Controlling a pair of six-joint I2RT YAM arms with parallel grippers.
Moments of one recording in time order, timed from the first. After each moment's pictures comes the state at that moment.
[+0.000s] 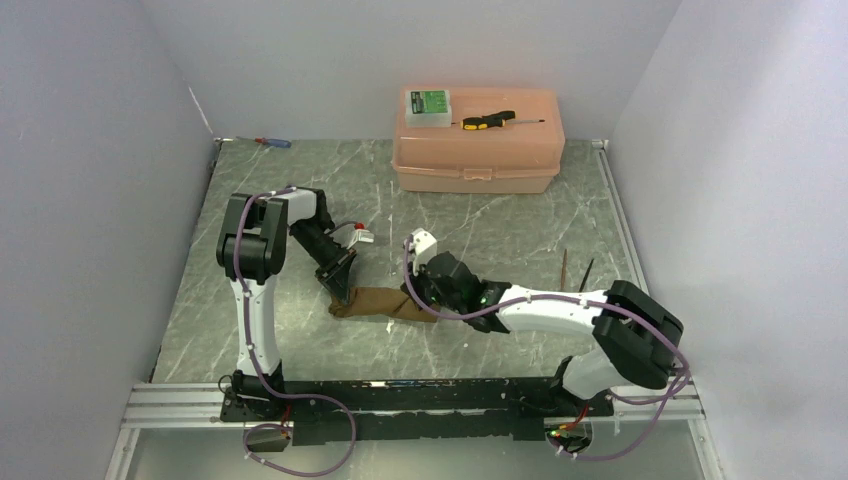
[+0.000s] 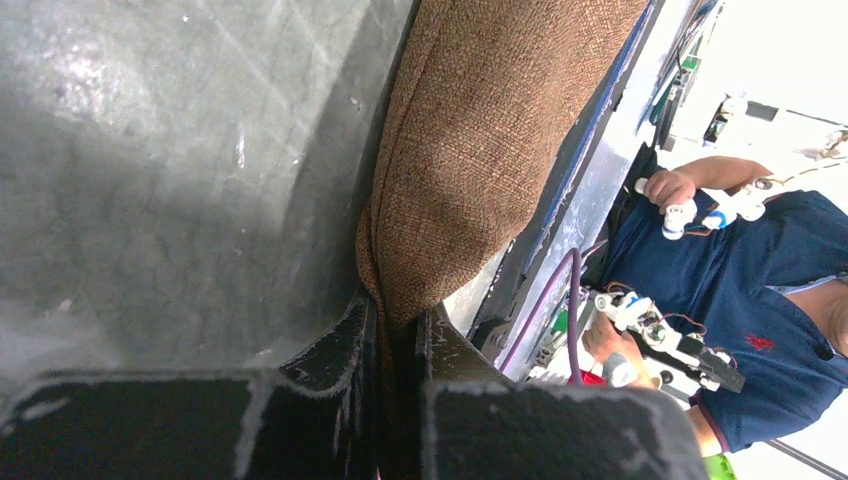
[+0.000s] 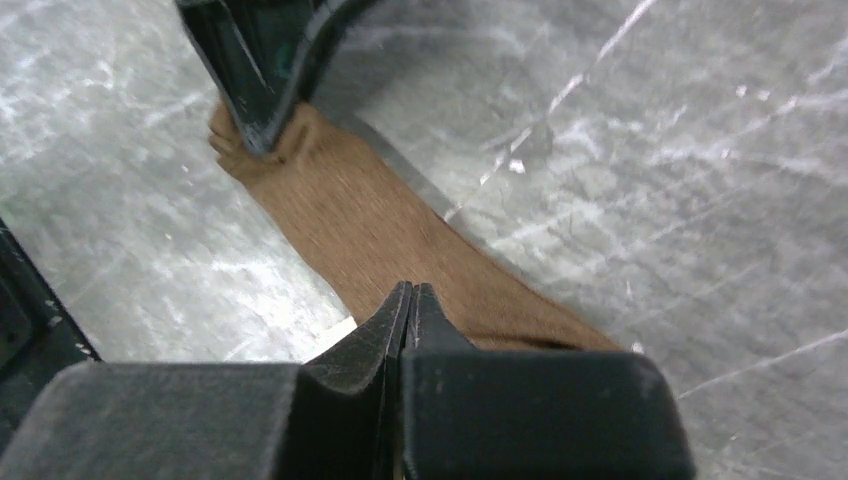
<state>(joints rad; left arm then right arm) -0.16 2.21 1.42 -1.37 0.77 0.86 1.02 1.44 0.74 0.21 0.12 0.27</state>
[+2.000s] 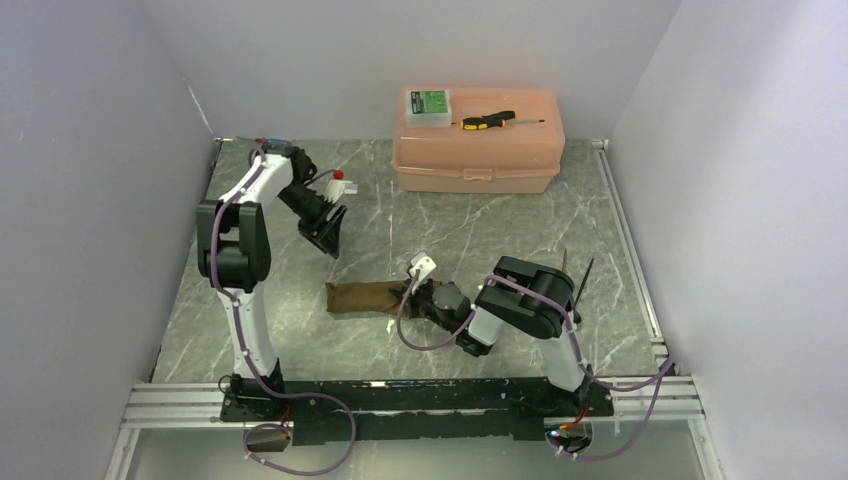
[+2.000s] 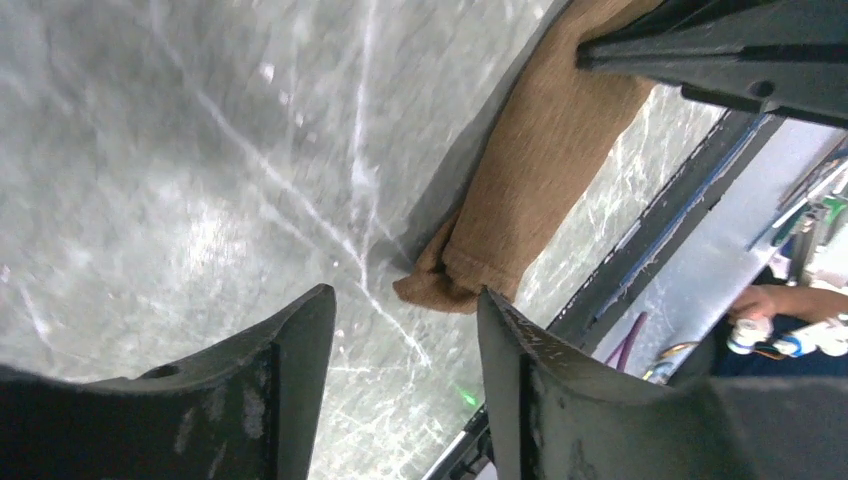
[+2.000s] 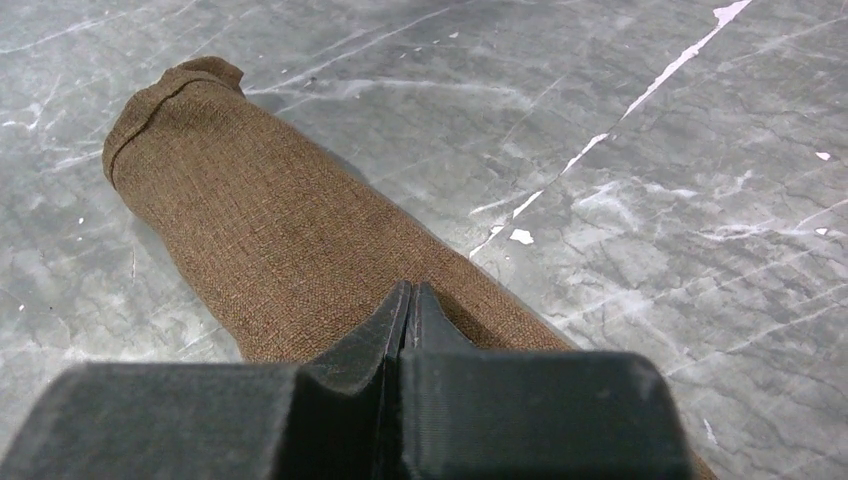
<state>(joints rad) -0.07 2.10 1.69 -1.35 0.59 0.66 1.00 2.05 0.52 1.37 0.12 0.19</state>
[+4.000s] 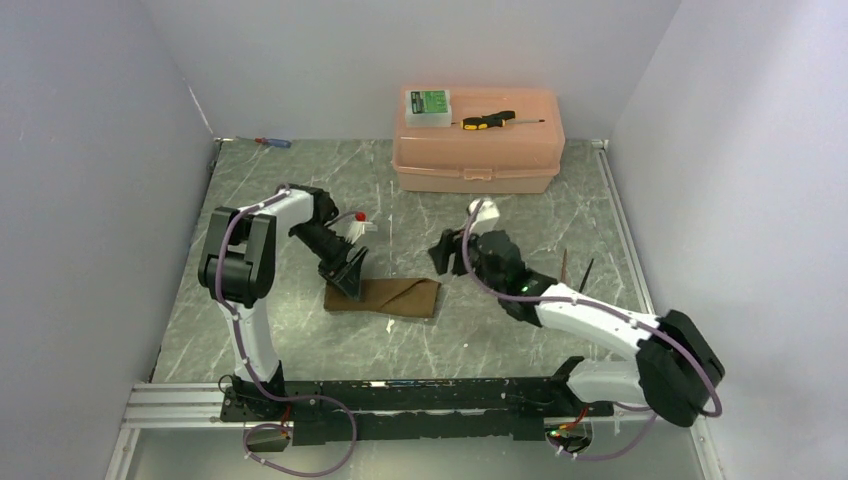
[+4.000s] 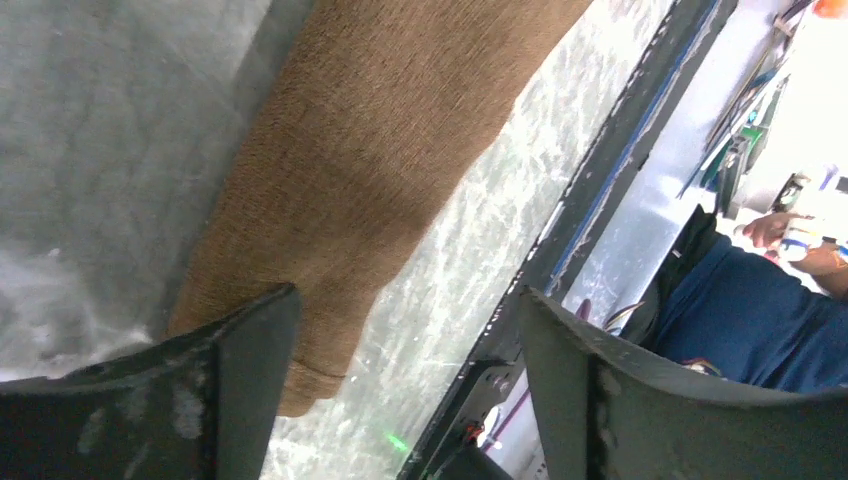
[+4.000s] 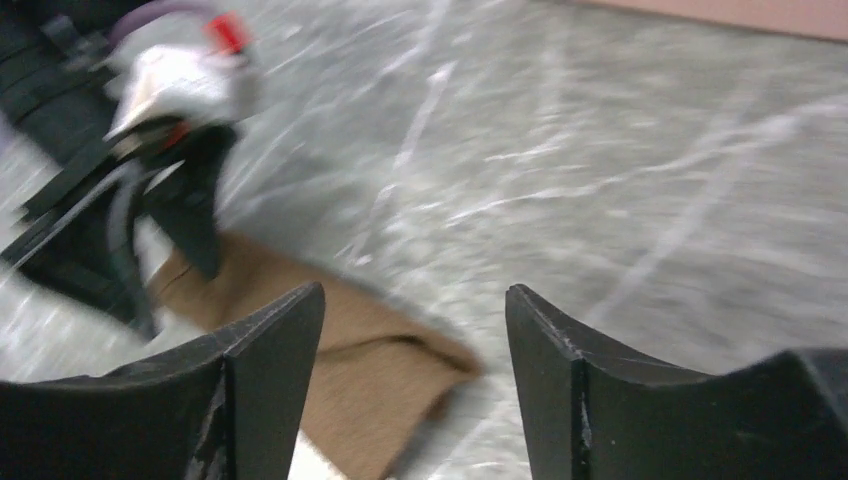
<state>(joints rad) -0.21 1.98 1.28 -1.15 0.74 0.65 0.78 1.25 0.57 0.37 0.11 0.38</state>
